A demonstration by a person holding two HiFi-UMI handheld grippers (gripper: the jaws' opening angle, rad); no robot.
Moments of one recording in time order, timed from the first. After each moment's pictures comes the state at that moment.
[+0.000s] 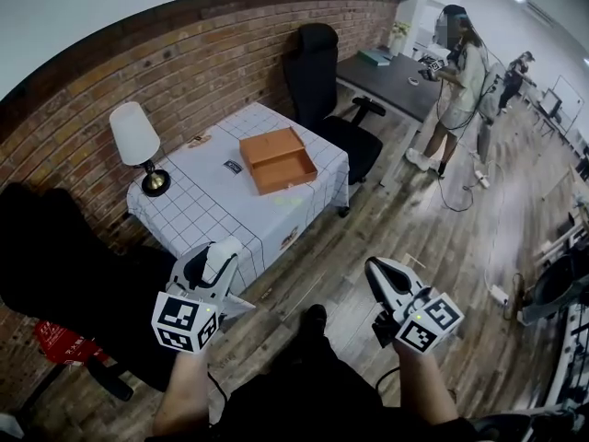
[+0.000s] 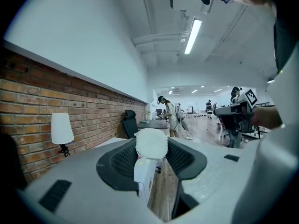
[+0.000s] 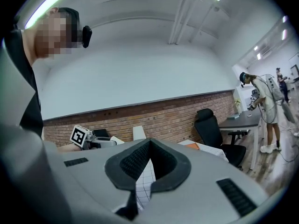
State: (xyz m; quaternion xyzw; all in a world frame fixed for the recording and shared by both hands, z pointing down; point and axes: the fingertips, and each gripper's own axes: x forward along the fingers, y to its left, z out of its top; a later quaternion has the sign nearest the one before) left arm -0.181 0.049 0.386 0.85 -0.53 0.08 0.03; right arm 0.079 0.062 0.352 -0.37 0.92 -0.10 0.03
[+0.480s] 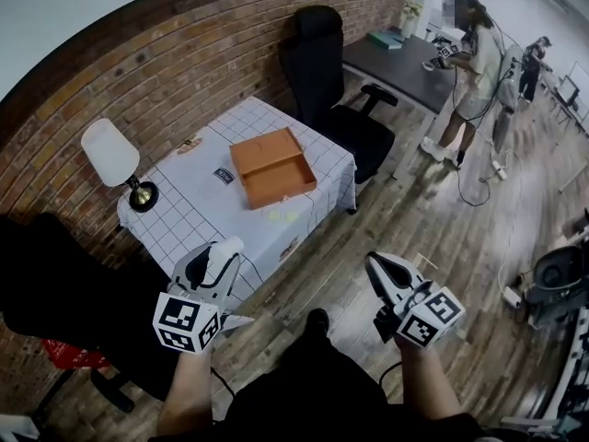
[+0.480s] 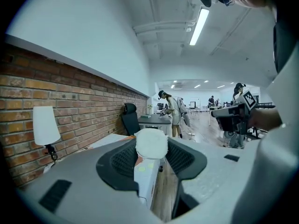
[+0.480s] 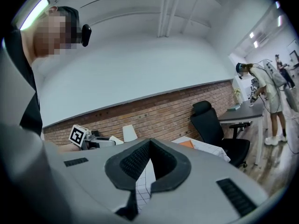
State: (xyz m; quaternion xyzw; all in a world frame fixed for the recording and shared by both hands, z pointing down) left arm -0.142 -0.083 0.413 0.84 -0.53 0.11 0.06; right arm 0.113 -0.084 0.389 -0.36 0.92 -0.14 0.03
